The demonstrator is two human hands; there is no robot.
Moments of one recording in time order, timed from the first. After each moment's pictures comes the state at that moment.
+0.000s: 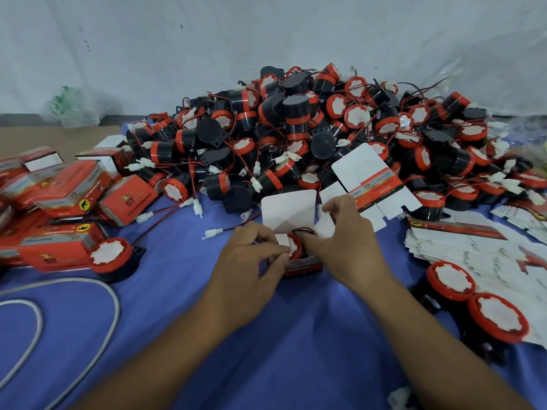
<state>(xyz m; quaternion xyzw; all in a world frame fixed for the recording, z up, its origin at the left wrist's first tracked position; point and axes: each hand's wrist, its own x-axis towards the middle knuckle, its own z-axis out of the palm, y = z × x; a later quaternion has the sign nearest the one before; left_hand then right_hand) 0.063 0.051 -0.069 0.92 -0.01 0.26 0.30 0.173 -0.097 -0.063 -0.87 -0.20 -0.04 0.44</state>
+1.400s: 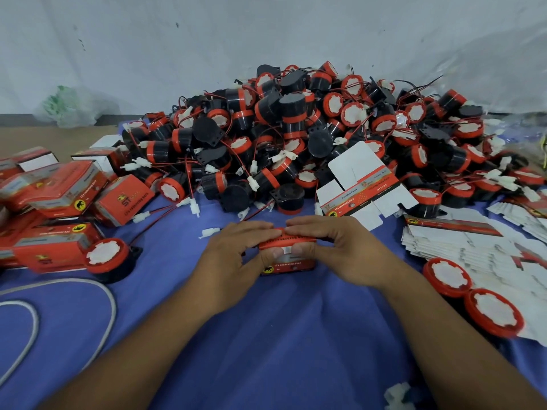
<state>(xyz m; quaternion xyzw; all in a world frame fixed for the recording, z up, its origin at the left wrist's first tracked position) 0.073 0.080 -0.084 0.90 -0.03 0.24 0.36 0.192 -0.119 -0.063 -0.78 -0.43 0.12 0.44</state>
